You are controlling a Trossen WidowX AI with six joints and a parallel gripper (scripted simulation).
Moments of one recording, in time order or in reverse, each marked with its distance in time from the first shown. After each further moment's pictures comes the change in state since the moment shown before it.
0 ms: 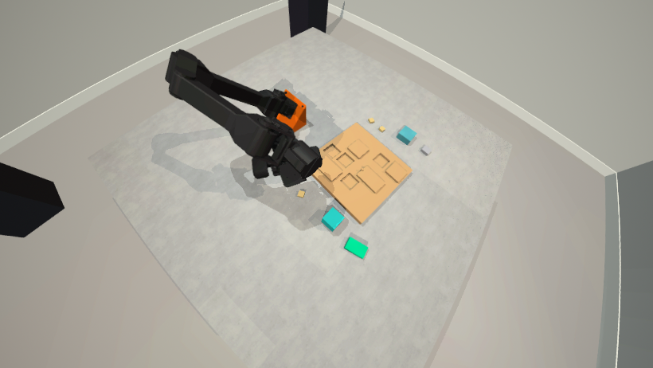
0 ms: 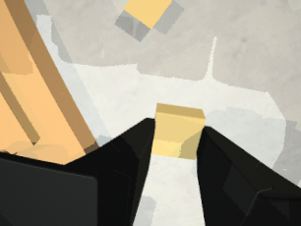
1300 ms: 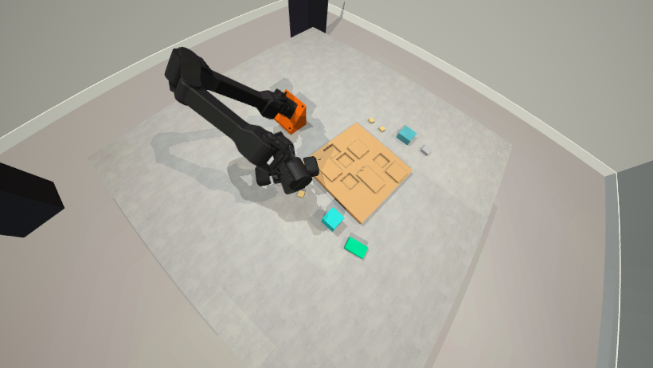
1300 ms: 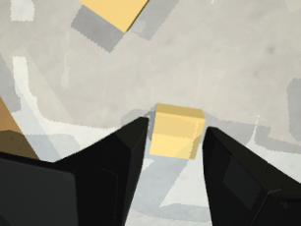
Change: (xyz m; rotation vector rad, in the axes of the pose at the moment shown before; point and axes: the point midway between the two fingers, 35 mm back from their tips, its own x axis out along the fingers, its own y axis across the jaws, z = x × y) arm 0.056 -0.007 -0.002 0.000 -0.009 -0.015
